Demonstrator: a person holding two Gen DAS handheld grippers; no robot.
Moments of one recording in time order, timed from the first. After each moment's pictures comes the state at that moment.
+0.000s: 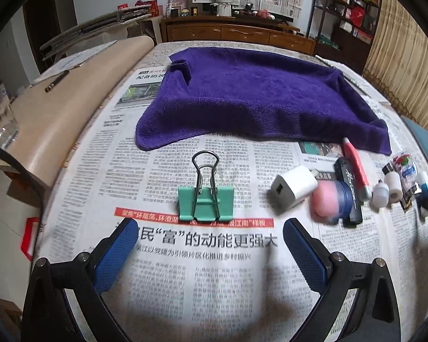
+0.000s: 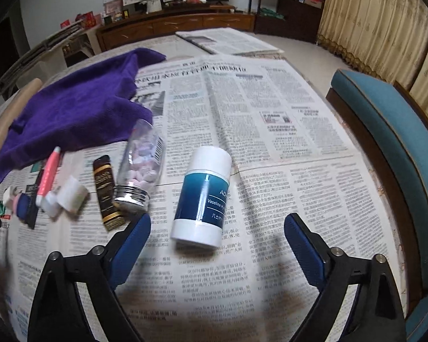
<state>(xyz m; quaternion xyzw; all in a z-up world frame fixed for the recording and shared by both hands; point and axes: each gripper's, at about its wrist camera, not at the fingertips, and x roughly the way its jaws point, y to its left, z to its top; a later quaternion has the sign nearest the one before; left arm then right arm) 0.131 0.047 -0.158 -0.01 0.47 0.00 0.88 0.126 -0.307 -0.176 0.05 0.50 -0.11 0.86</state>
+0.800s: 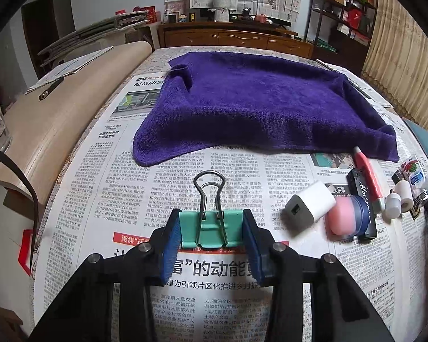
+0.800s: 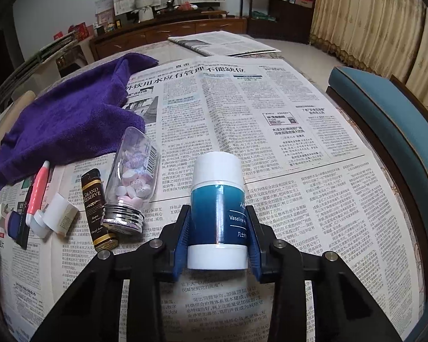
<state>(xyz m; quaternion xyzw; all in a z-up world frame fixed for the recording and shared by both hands) 0.150 0.052 -0.165 0.00 0.45 -0.01 0.89 0.137 -0.306 -0.187 0.07 0.48 -0.12 0.87</state>
